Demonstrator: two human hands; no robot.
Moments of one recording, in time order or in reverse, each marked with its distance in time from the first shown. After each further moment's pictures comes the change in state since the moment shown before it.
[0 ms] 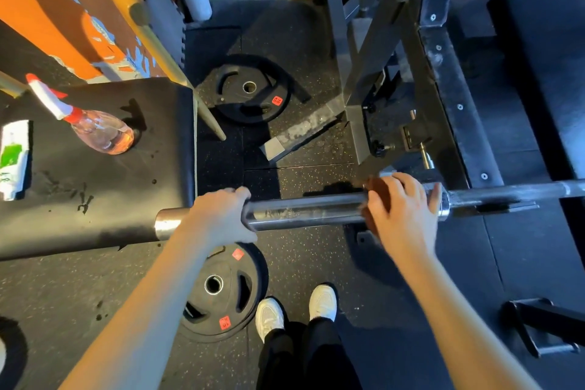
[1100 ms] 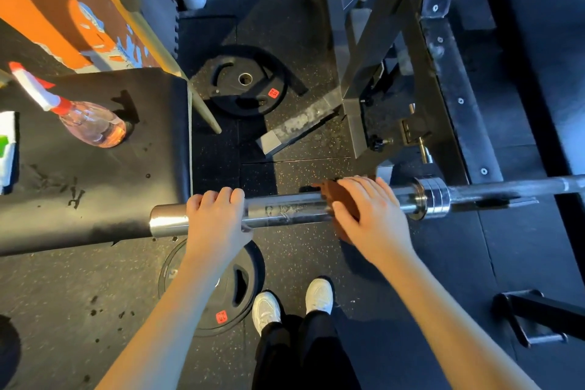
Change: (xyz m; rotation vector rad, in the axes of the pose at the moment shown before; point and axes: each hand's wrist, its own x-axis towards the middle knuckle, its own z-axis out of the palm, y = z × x) left_hand -0.013 0.008 0.041 0.206 0.536 -0.028; right_hand -0.011 -0.032 0.008 0.115 -0.055 -0.324
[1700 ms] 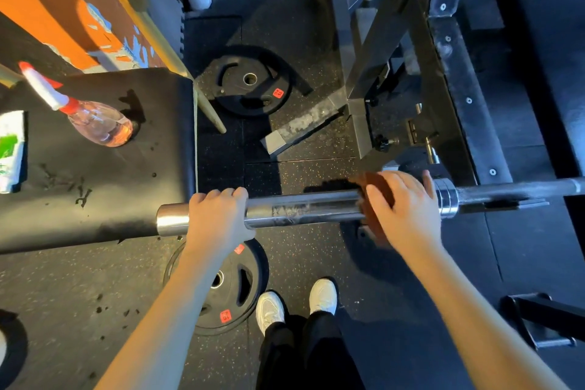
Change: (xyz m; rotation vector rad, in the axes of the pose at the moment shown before) left_hand 0.007 -0.007 -0.003 0.023 -0.109 -0.025; right_hand 0.005 0.026 -0.016 -0.028 0.012 0.215
